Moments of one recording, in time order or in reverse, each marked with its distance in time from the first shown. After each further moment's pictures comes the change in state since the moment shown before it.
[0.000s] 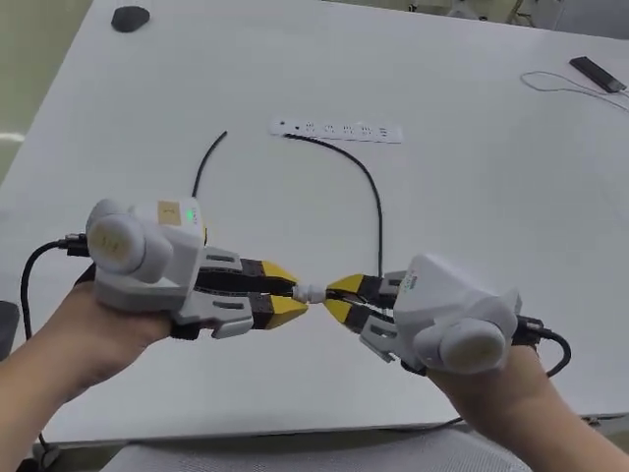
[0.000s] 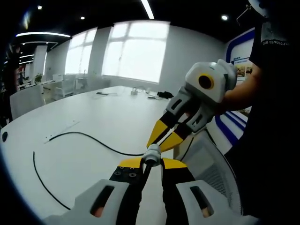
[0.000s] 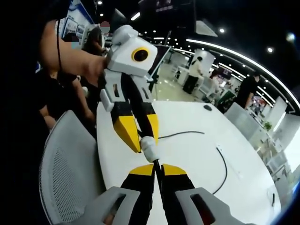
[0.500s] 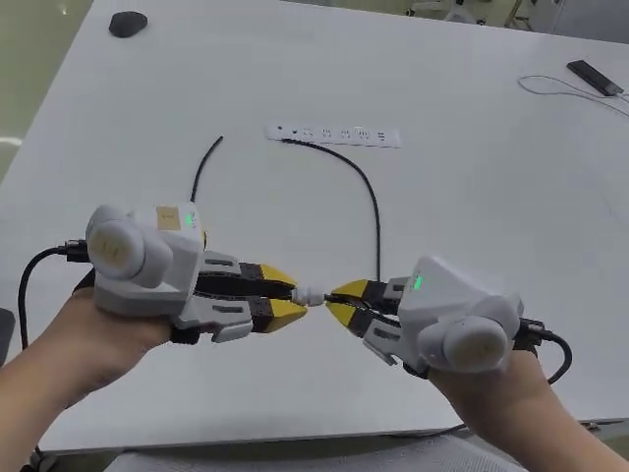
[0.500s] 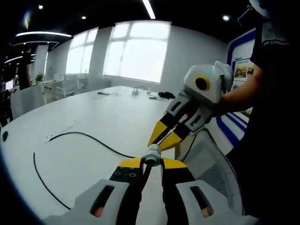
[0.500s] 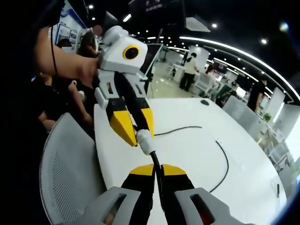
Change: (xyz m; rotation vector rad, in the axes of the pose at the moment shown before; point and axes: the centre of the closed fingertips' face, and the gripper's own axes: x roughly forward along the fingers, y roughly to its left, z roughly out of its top) left arm 0.002 0.003 0.002 -0.005 -0.001 0.009; right arm -0.003 -0.009 -0.013 0.069 0.010 -0.012
